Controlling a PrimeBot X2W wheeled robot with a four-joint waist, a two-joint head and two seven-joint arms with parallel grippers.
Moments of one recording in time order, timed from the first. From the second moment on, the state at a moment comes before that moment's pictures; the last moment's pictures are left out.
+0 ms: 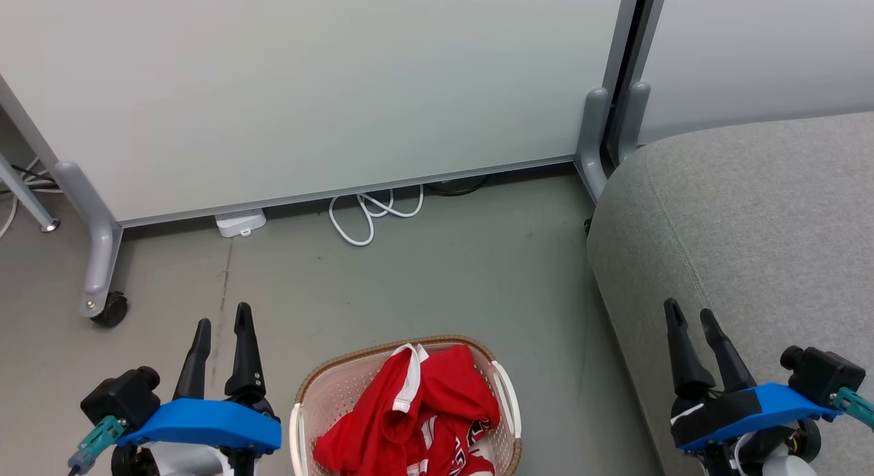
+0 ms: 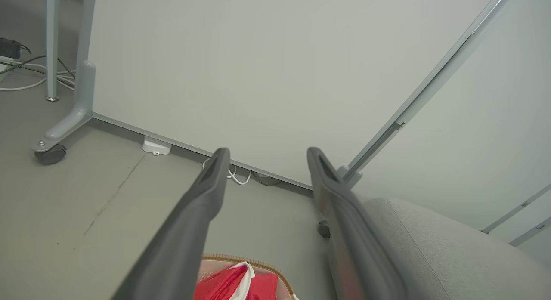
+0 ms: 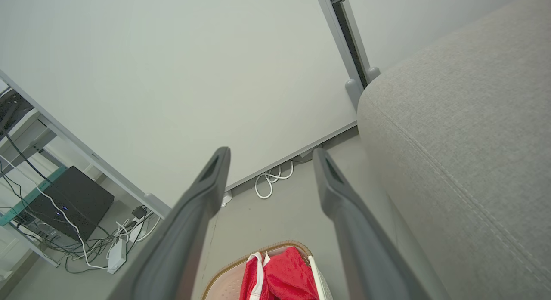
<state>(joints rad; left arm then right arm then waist) -0.07 0.06 -0.04 0.25 -0.62 -0.08 -0.12 -0.10 -0.04 -0.02 0.27 0.58 0.13 -0.10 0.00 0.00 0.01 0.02</state>
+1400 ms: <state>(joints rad) -0.07 0.06 -0.06 0.30 -0.28 -0.10 -0.22 -0.10 -0.05 0.00 0.26 0.18 0.13 -0.15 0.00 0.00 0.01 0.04</state>
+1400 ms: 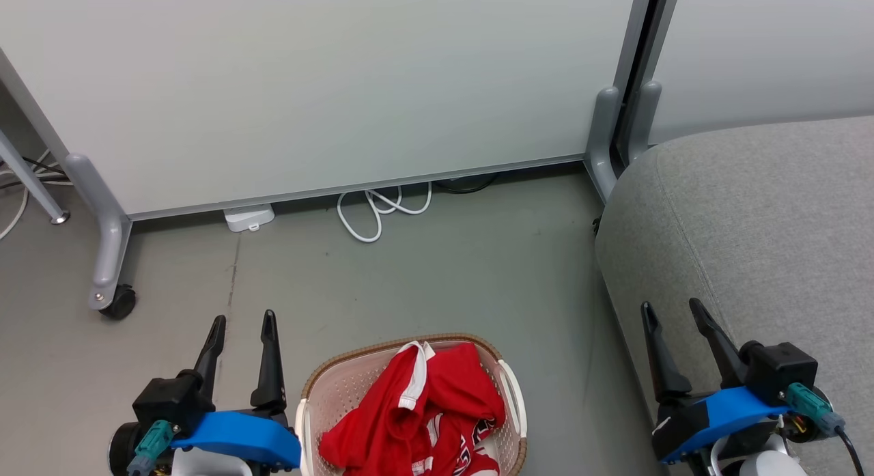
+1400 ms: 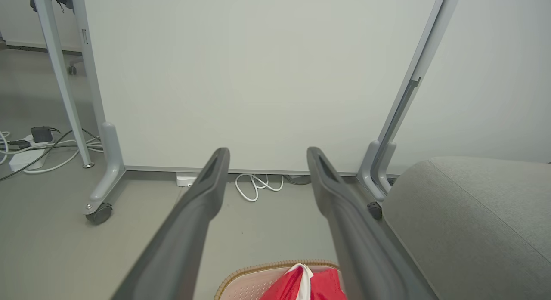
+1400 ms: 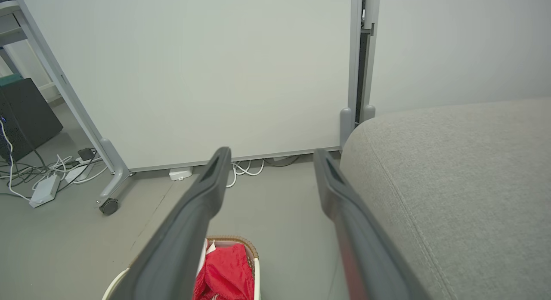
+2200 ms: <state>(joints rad) -0.08 0.05 -0.05 0.32 -0.15 -0.11 -0.26 -0.12 -0.05 0.01 0.27 0.03 0.13 -0.19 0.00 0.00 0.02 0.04</state>
